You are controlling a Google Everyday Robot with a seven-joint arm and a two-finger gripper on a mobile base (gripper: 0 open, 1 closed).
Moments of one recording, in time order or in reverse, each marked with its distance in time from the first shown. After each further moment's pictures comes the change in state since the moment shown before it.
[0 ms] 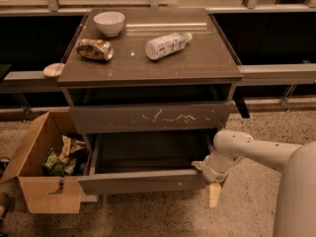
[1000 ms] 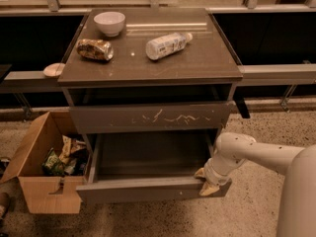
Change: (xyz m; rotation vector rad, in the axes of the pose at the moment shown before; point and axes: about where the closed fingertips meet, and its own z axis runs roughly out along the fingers) arm 0.009 0.018 0.005 -0.027 0.001 0.006
